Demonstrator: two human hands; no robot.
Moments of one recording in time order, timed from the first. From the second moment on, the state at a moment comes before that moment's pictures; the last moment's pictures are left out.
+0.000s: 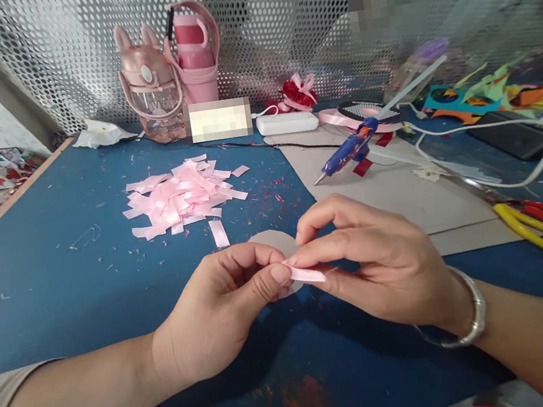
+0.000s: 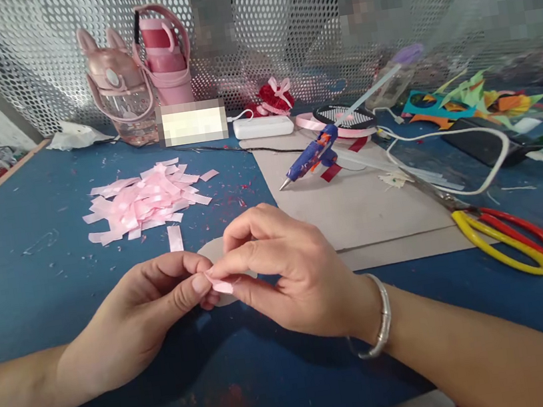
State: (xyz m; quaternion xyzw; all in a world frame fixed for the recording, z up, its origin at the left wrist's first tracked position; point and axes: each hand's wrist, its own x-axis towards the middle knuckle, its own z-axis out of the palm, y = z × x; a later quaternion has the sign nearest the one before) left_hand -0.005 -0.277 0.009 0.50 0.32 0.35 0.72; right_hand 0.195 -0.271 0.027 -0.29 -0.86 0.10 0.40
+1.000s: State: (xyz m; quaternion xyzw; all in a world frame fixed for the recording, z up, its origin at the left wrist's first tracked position) left_hand -0.010 -0.276 0.007 0.78 0.35 0.42 0.31; right_hand 0.186 -0.280 0.022 -0.35 -0.85 0.08 0.38
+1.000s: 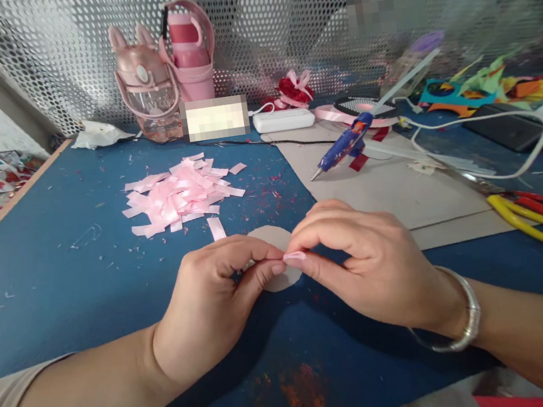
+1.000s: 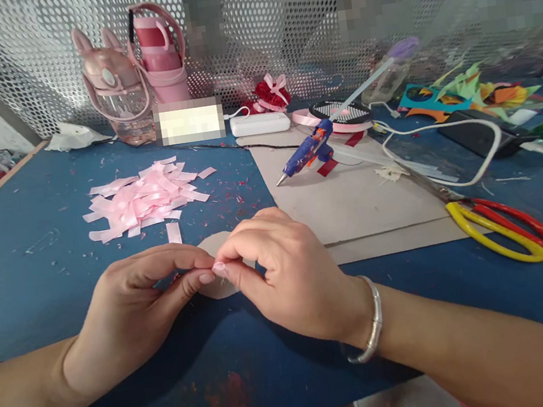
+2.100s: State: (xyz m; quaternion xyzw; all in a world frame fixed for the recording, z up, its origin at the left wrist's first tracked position) left_hand -0.007 -0.274 0.011 0.66 0.43 0.34 0.51; right_hand 0.193 -0.275 0.023 -0.43 -0.76 0.32 0.36
